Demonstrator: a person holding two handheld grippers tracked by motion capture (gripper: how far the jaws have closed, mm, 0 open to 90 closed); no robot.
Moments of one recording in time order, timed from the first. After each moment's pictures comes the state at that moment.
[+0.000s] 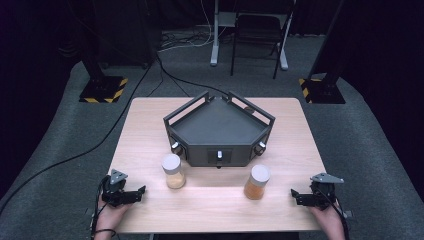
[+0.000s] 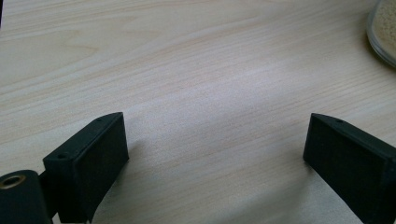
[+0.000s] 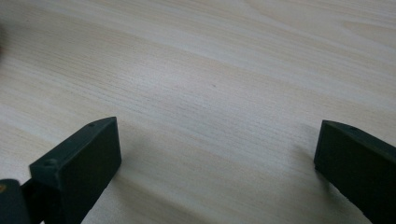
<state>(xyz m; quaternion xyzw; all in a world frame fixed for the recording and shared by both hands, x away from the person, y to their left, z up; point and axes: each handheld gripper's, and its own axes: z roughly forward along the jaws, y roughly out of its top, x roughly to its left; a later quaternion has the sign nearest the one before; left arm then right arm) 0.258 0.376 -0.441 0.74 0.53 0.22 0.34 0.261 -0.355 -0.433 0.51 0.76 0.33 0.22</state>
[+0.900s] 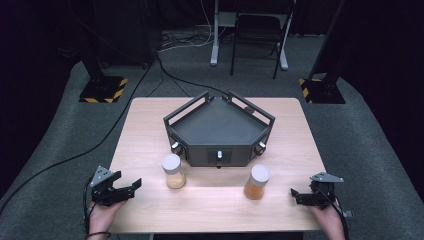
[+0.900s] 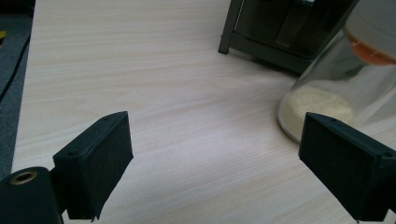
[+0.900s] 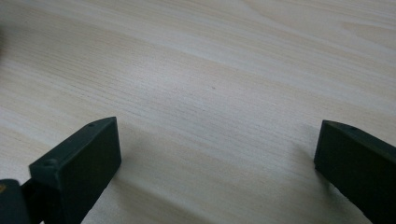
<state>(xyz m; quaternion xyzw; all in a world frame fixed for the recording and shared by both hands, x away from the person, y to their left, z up) 0.225 0.400 -0.421 0.69 0.51 0.22 0.46 0.264 -0.355 -0.433 0.51 0.76 0.33 0.22</state>
